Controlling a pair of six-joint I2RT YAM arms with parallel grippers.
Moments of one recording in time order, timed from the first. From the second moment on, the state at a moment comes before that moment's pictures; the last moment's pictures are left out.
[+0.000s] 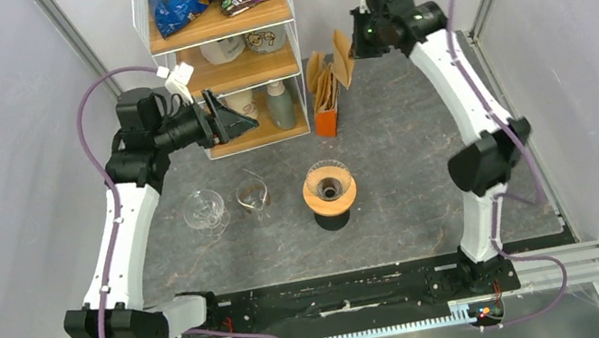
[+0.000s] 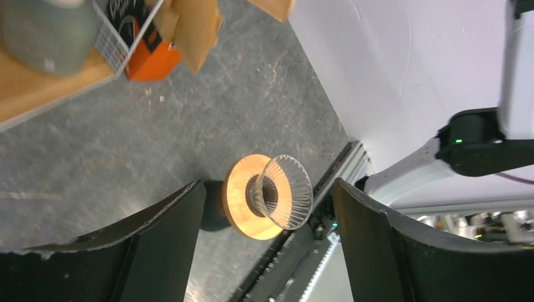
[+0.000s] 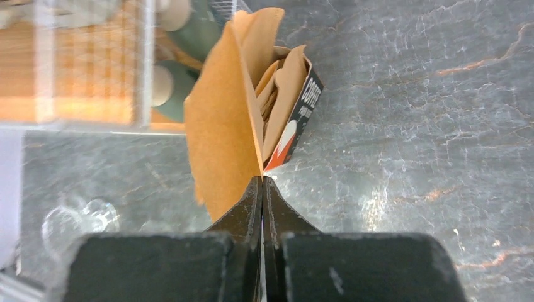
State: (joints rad) left arm -0.13 1.23 1.29 -0.51 0.80 -0.48; right arm 0.31 2.05 2.31 -0.98 -0.04 0.32
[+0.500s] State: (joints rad) left arm -0.45 1.33 1.81 -0.77 0.91 0.50; right arm 0.26 1.54 1.97 -0.97 -0.63 0.11
